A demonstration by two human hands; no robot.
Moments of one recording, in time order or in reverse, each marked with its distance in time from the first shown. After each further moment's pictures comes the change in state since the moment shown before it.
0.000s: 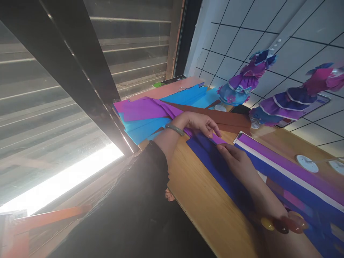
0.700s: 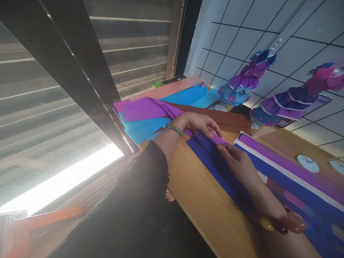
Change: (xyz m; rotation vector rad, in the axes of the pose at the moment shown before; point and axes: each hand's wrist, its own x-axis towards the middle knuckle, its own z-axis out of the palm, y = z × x) left_hand 0.000 0.000 0.000 0.002 -0.011 -0.012; right_hand -0.001 -0.001 0.002 0.005 0.035 0.022
